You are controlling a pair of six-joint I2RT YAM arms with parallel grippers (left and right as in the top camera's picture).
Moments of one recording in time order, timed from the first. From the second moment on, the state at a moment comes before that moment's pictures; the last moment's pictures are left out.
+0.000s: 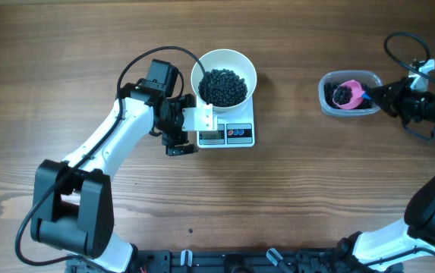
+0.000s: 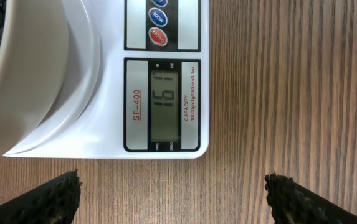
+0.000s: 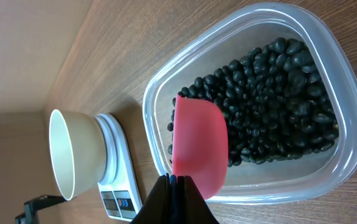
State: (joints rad) left arm -0.29 1.74 1.17 -0.81 0.39 1.27; right arm -0.53 1.78 1.26 -0.75 -0.81 0.11
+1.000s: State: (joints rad) left arm -0.29 1.74 1.17 -0.81 0.39 1.27; right arm -0.31 1.73 1.46 -0.90 -0.28 0.14
